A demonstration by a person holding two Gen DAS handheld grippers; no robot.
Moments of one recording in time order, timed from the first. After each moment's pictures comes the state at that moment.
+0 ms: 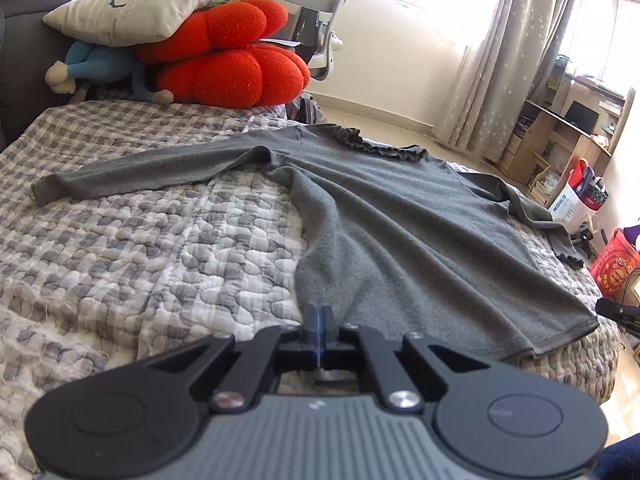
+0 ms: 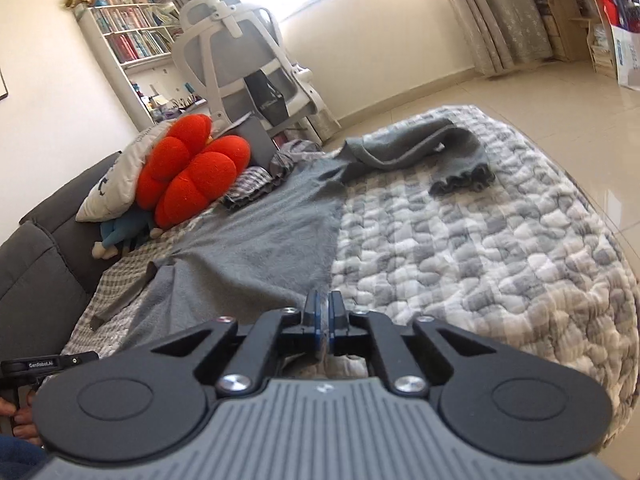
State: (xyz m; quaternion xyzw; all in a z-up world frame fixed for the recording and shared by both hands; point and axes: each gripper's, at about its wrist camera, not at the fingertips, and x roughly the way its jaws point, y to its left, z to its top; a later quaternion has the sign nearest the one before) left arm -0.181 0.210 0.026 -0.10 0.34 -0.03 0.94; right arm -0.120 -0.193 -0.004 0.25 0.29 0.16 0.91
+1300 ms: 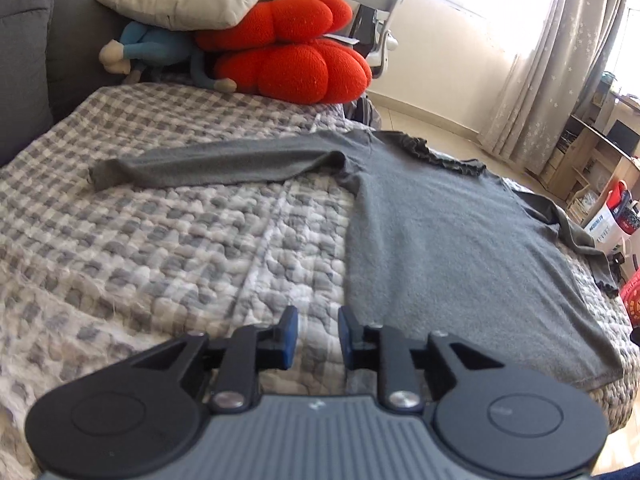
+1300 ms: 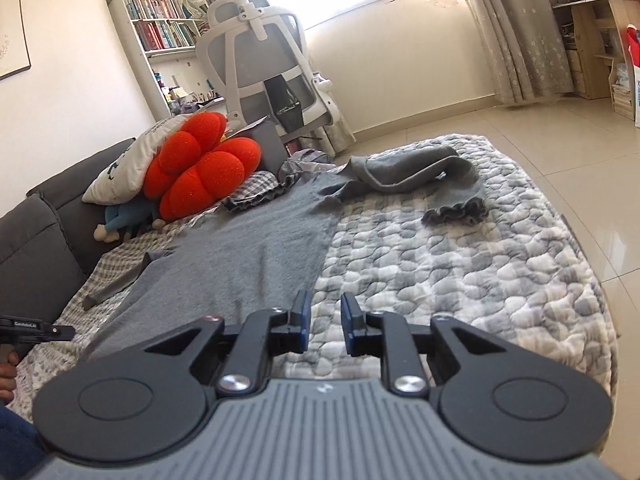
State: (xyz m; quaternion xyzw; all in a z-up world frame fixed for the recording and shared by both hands) left arm -0.176 0.259 0.040 -0.12 0.34 0.03 0.93; right arm -0.113 -0.208 0.008 0.15 0.24 0.16 0.95
